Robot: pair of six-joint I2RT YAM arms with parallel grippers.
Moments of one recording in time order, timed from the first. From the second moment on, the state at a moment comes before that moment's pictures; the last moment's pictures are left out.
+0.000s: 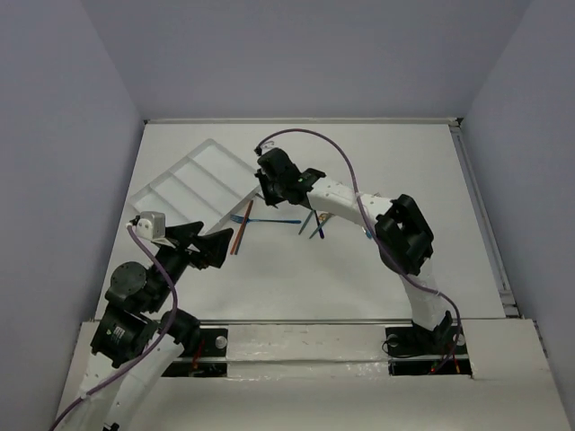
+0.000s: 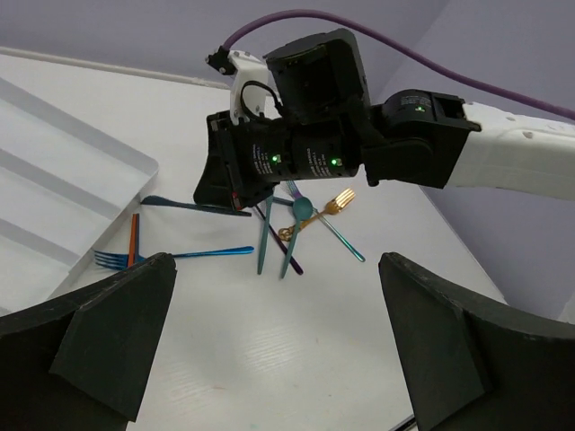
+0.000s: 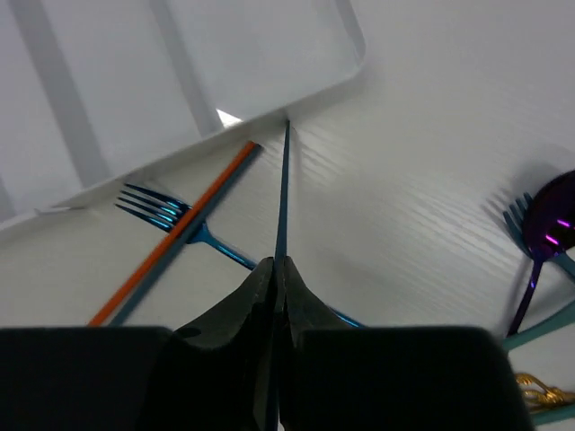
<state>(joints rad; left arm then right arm) -0.50 0.21 0.65 -0.40 -0.03 -0.47 0.83 2.14 1.78 -0.41 0.19 0.32</state>
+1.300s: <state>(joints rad) -0.49 0.20 0.65 -0.28 -0.01 -0.36 1.01 2.20 1.67 -0.37 0.21 0.54</state>
